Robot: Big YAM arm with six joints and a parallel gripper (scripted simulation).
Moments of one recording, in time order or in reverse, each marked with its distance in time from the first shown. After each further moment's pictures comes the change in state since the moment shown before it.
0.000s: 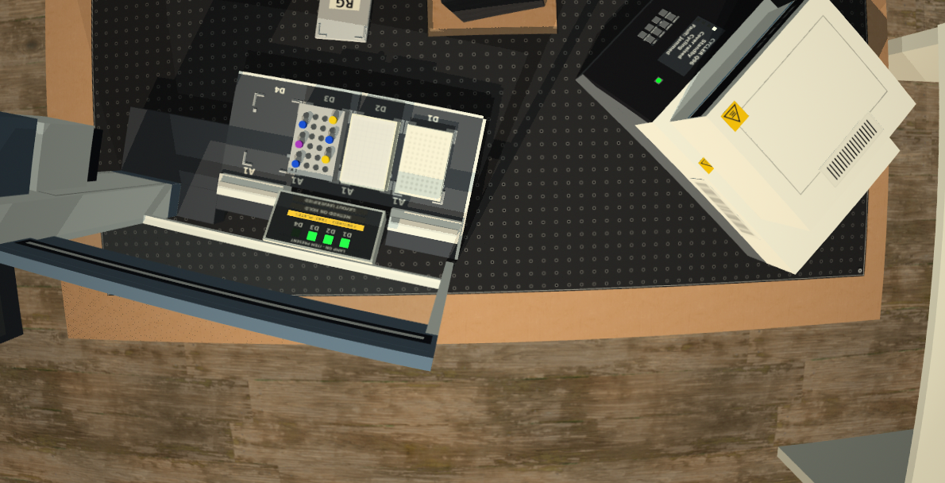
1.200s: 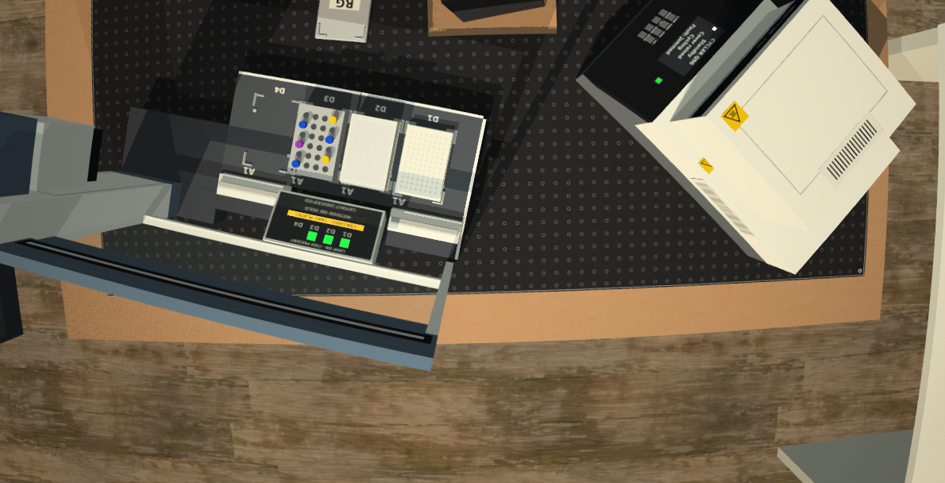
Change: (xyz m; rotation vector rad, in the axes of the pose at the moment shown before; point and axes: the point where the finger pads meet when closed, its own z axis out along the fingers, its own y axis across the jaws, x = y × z) arm 0.000 0.001 0.000 -0.001 0.000 -0.003
